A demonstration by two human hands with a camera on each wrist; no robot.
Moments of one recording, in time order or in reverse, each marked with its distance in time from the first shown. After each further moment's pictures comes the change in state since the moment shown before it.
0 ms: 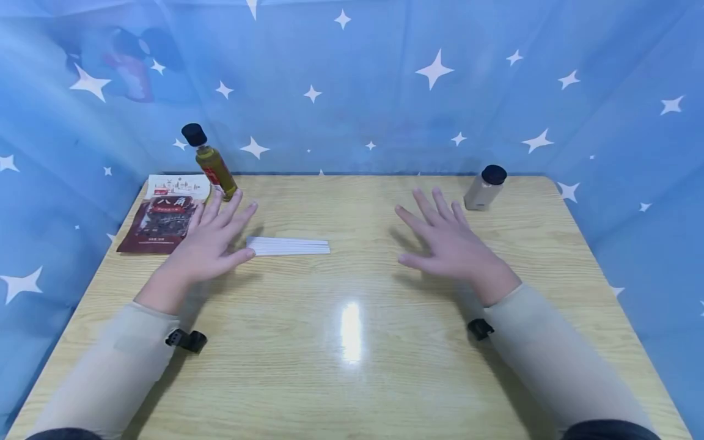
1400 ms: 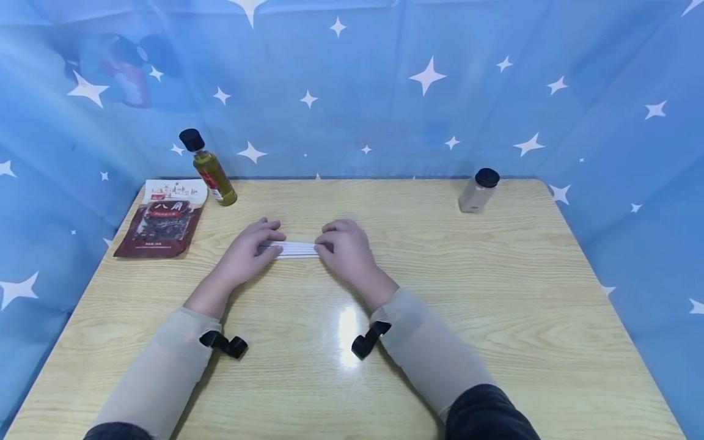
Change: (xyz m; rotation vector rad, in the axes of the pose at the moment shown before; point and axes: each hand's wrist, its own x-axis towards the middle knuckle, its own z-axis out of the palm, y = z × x) left_hand 0.032 0.032 0.060 -0.459 0.097 -0.098; right_hand 0.113 -0.121 0.091 0.323 0.319 0.089
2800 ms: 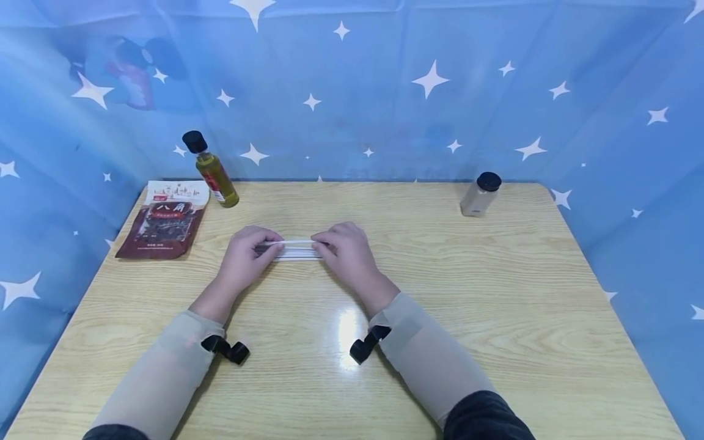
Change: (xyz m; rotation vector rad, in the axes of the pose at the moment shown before) left_hand -0.004 0.004 0.011 -0.014 0.300 0.083; right_hand -0.003 0.005 0.006 0.119 0.157 -0.125
